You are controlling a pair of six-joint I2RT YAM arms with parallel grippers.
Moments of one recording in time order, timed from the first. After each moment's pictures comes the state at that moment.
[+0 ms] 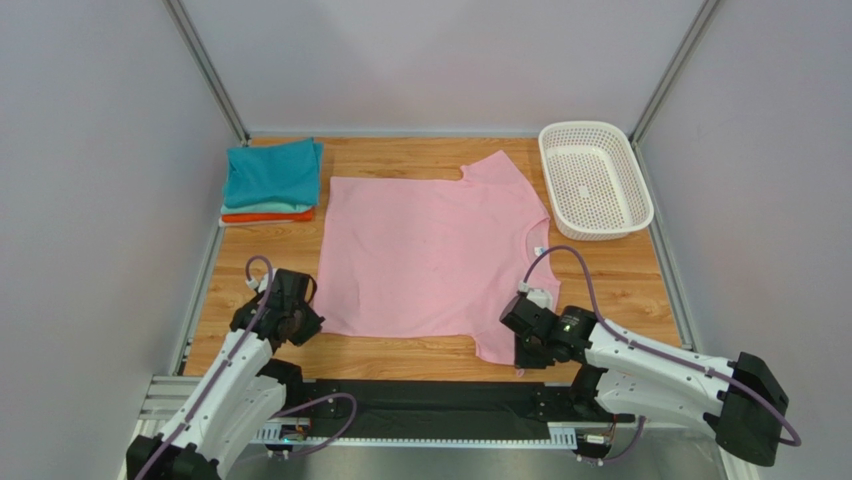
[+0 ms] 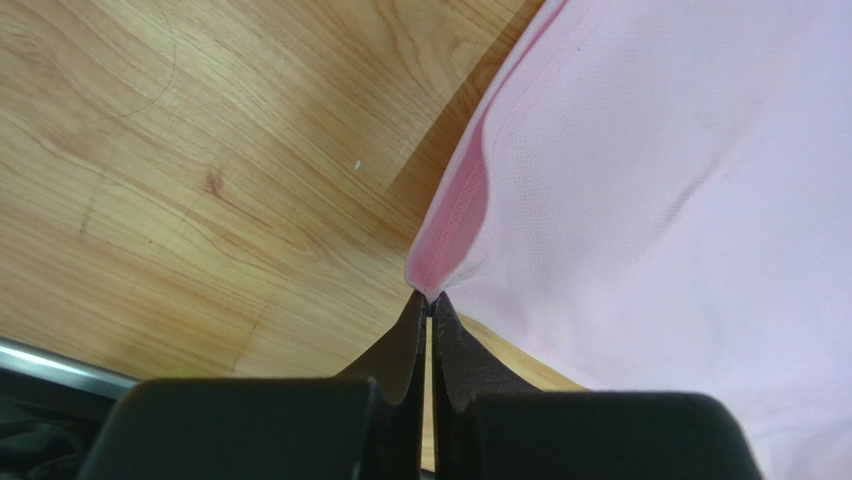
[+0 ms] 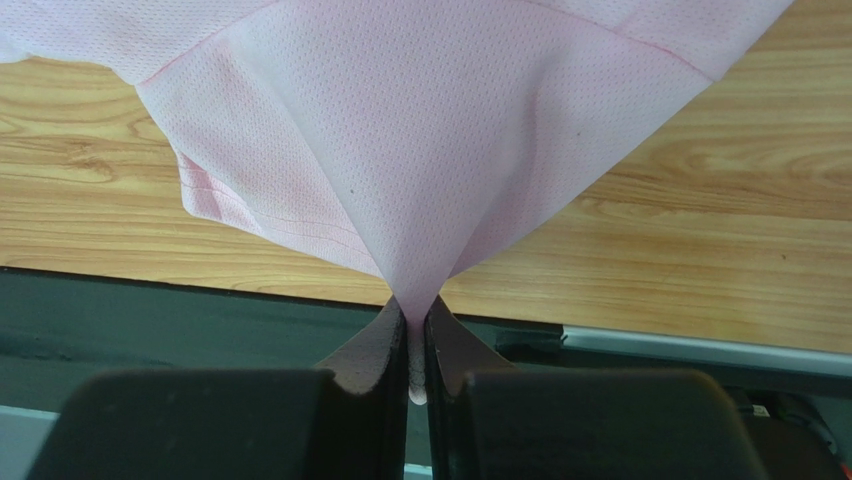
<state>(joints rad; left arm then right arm) -0.25 0.75 0.43 -0.84 -0.17 -0.95 0.99 0.93 0.50 -0.86 0.14 0.98</state>
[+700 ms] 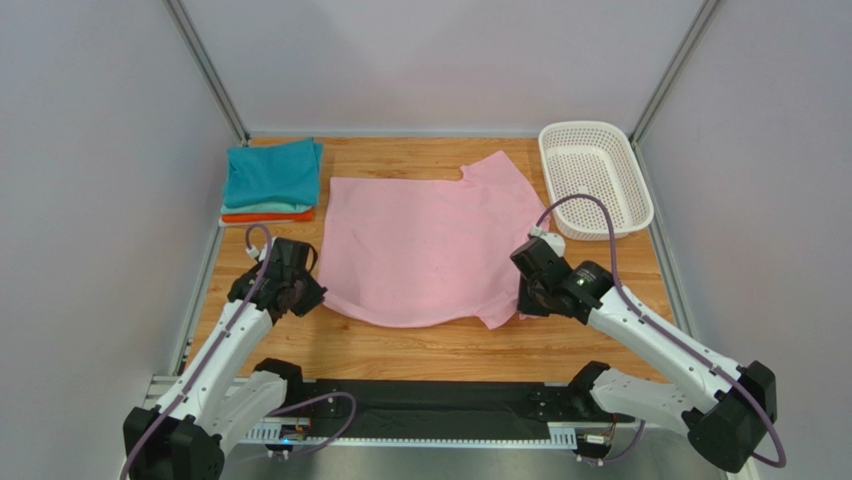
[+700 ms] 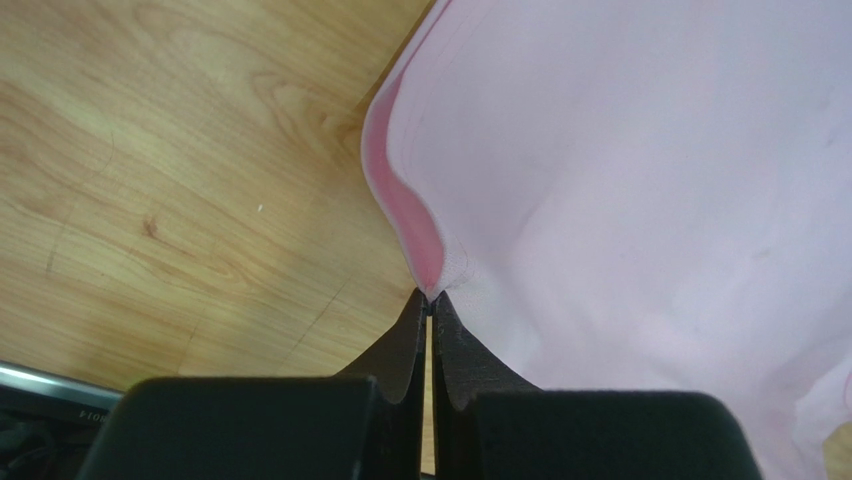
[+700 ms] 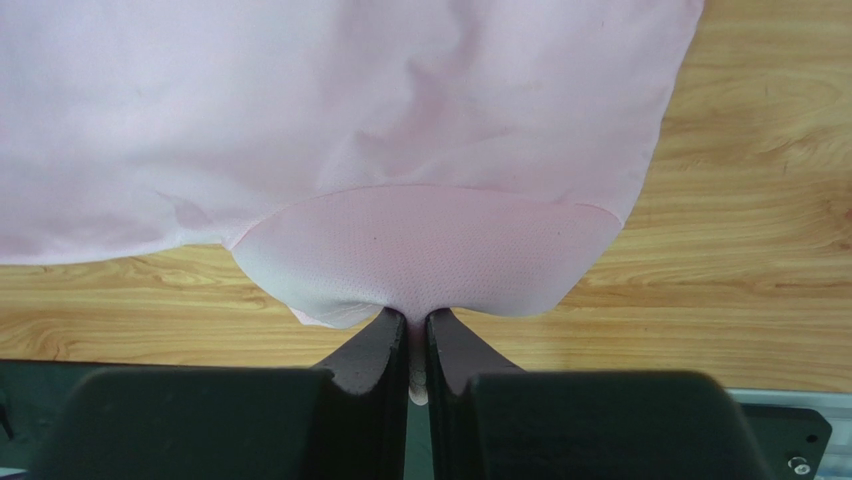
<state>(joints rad) -0.25 0.85 0.64 -0.85 -0.16 -0.93 0.74 1.00 0.83 -0.95 0.25 0.78</state>
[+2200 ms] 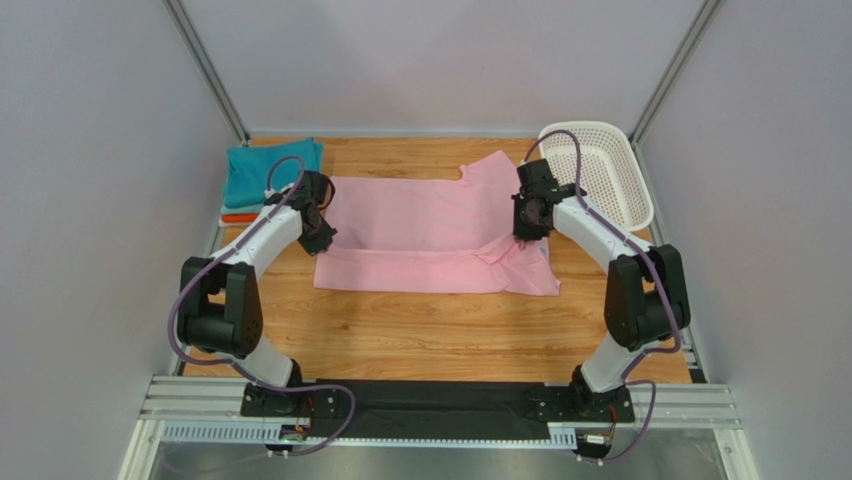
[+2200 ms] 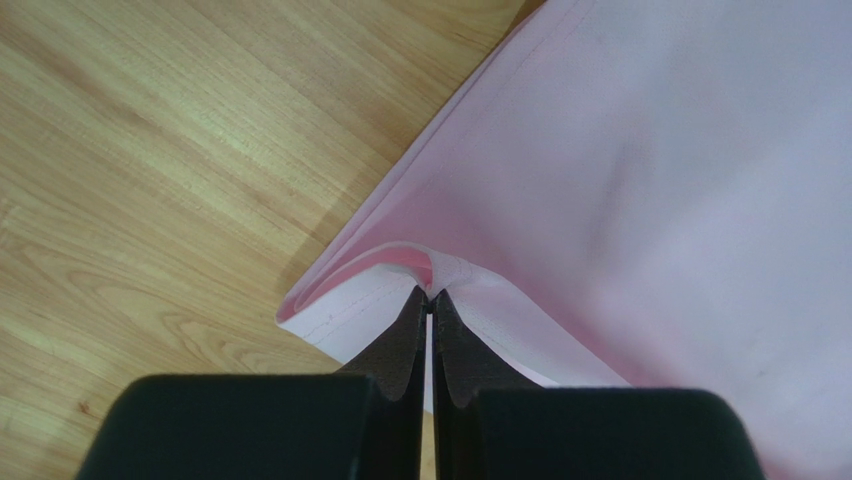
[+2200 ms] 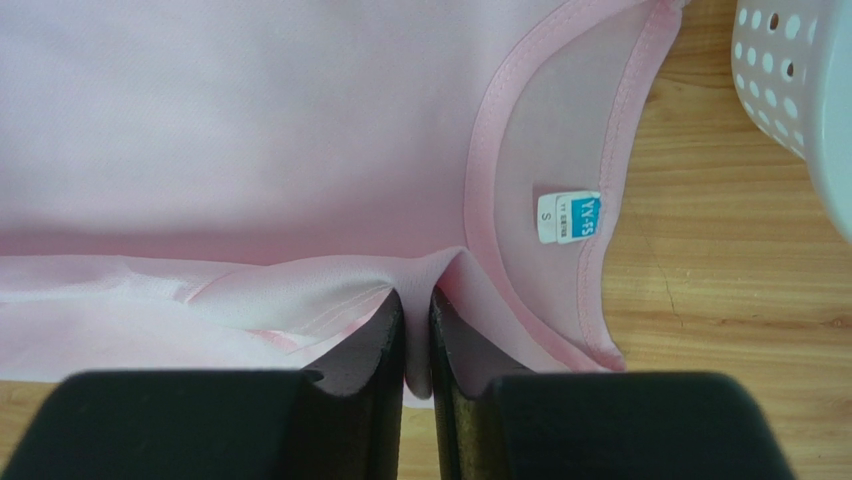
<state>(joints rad) -0.17 1.58 1.10 -0.71 -0.26 -0.86 0.30 1.67 1.23 -0.66 0.07 0.33</state>
